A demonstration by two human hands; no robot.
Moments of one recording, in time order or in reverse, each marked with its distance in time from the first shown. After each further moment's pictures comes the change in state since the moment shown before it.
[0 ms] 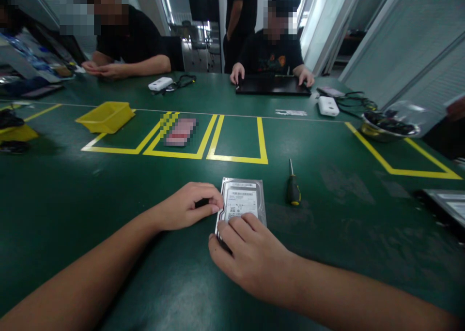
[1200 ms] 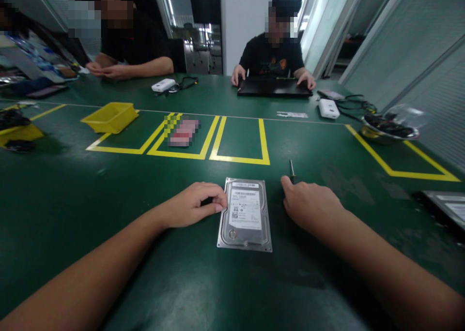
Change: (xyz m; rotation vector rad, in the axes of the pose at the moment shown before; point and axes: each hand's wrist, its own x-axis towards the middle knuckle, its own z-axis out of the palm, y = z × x) left_hand -0.001 -0.004 -0.001 -0.012 -0.035 0.002; right_hand -0.010 0.087 -0.040 -0.116 -0.798 0.921
